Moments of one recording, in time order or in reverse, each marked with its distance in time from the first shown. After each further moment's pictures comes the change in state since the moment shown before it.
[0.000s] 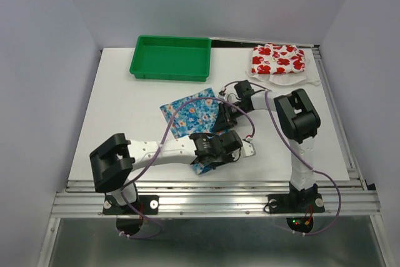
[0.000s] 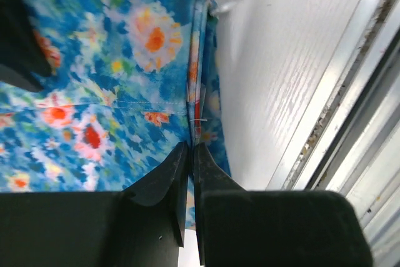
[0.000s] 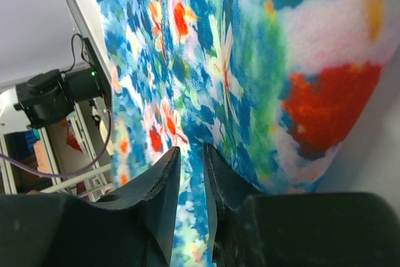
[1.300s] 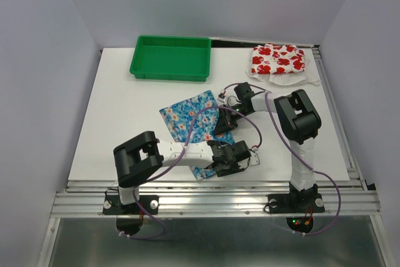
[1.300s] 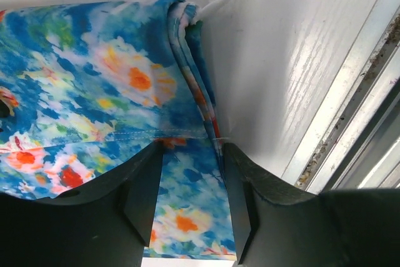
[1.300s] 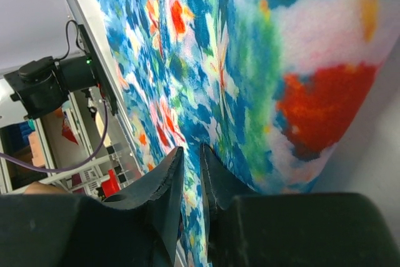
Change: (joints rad) left arm -0.035 0.176 0.025 0.062 -0.018 -0.013; right arm 0.011 -0.022 -0.045 -0.011 -0.007 -0.047
